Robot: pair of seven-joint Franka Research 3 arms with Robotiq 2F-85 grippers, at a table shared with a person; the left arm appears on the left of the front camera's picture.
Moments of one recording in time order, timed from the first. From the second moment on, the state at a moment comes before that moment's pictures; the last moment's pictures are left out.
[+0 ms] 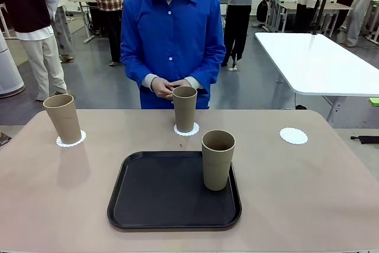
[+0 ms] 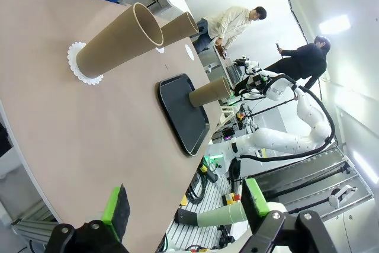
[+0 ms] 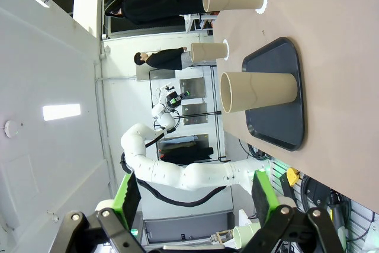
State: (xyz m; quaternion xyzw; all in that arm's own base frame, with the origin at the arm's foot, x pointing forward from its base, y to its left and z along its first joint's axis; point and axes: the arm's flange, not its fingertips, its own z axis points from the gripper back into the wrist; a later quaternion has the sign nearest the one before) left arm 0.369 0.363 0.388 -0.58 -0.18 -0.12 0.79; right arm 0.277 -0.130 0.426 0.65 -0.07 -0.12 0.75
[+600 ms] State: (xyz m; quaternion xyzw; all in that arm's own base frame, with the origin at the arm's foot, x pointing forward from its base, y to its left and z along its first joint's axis) left arm 0.369 0.363 0.388 -0.58 -0.18 -0.12 0.79; right arm 0.309 -0.094 0.467 0.59 -0.05 0.02 0.81
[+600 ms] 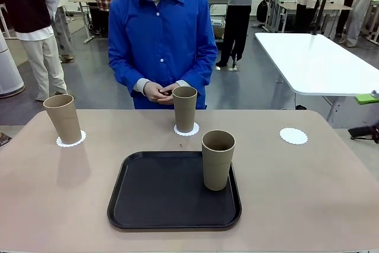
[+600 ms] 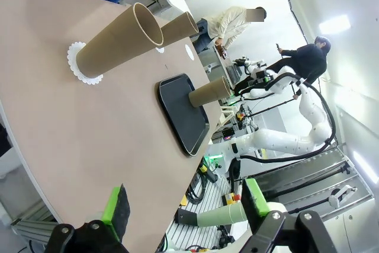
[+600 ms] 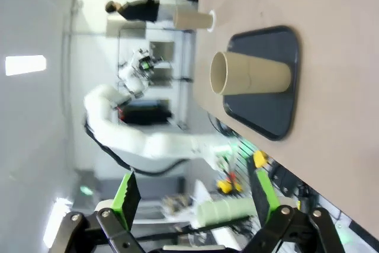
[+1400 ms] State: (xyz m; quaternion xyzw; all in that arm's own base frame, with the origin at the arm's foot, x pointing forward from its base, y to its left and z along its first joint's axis) left arm 0.369 0.362 0.388 -0.58 -0.18 -0.12 0.79; right arm 0.365 0.098 0.571 0.23 0.07 0.52 0.82
